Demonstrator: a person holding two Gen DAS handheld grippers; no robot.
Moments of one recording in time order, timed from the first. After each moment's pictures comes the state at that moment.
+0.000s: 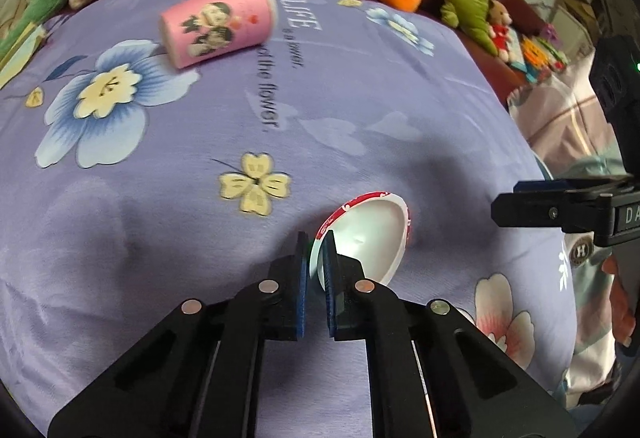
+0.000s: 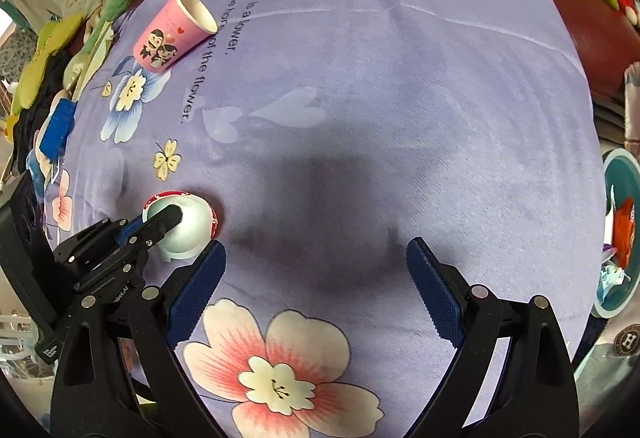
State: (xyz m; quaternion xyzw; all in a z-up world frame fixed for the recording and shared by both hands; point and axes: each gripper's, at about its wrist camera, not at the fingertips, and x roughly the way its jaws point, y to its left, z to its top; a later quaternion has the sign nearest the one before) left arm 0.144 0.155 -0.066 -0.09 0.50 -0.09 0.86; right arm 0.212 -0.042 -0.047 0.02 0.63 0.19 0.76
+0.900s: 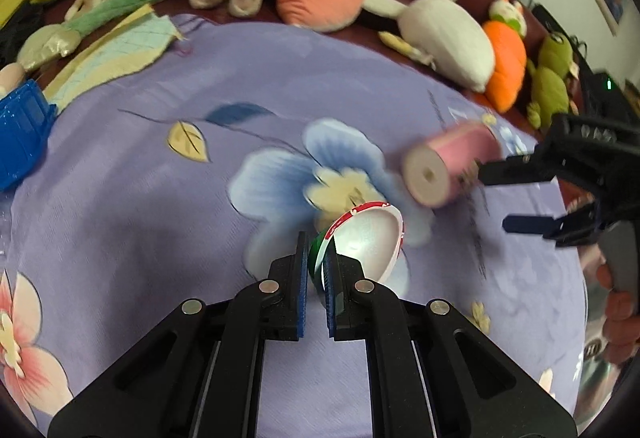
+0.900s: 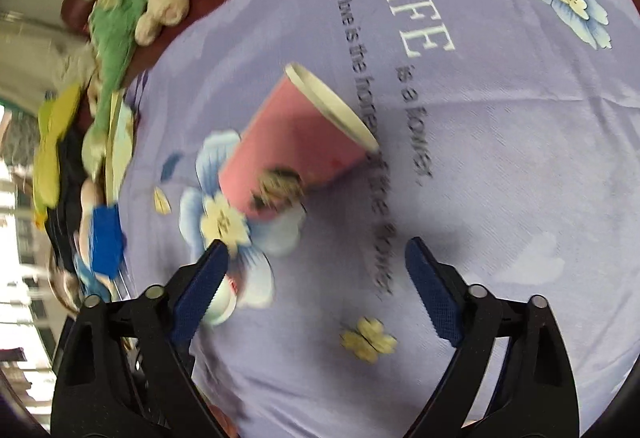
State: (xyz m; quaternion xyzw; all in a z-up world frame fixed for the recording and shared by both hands) left arm 0.192 0.339 -0.038 -0.16 0.44 0.04 0.88; right arm 0.328 0.122 -0.042 0.17 0.65 0.16 0.72
